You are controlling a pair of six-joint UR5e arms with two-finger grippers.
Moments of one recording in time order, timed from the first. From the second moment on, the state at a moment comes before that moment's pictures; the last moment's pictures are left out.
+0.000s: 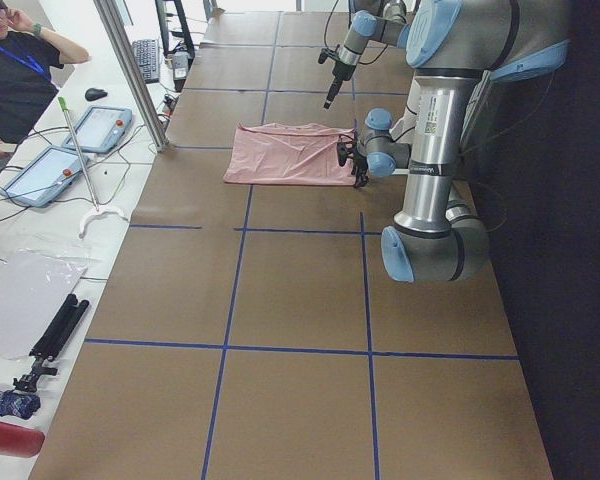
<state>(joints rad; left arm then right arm) -0.14 -1.81 -1.95 -1.92 -1.55 -1.61 0.24 -1.16 2.11 -1.57 1.39 1.65</state>
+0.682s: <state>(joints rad) -0.14 -1.82 -1.95 -1.92 -1.55 -1.61 0.24 -1.16 2.11 -1.57 1.39 1.66</state>
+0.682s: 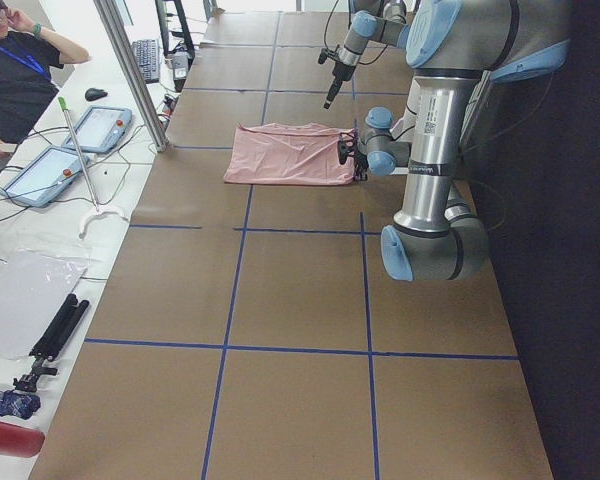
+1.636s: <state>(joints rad) -0.15 -1.82 -1.97 -1.92 -1.52 -1.60 0.14 -1.11 1.94 -1.58 1.37 2.02</state>
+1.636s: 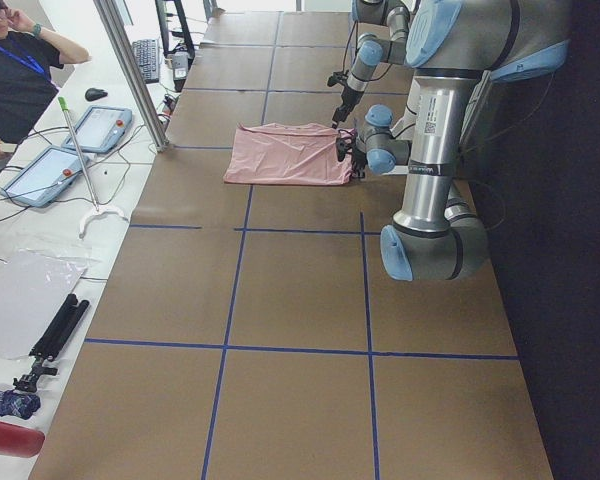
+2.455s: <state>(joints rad) -0.15 -1.82 -1.97 -1.92 -1.52 -1.61 0.10 -1.10 1.91 -1.58 1.37 2.04</state>
